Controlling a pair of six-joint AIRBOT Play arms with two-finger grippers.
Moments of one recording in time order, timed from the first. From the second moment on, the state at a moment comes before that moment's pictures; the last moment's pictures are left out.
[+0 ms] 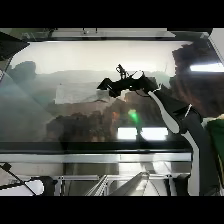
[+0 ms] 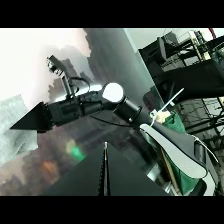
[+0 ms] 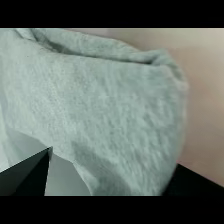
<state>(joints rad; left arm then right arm) 0.40 -1.46 1.72 0.31 -1.61 -1.14 0.39 -2.28 1.94 -0.43 0.95 1.41</state>
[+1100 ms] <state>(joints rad) 0.39 -1.46 1.72 0.31 -1.63 -1.12 -0.33 -1.49 1.95 -0.82 1.37 1.70</state>
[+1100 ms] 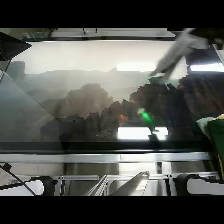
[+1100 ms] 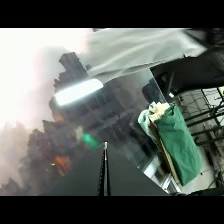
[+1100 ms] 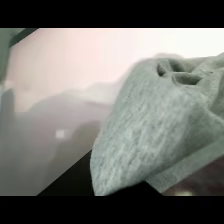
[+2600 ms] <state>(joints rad) 0.08 -1.46 1.72 0.32 -1.64 -1.09 -1.23 -1.17 1.32 -1.73 1.84 1.73</state>
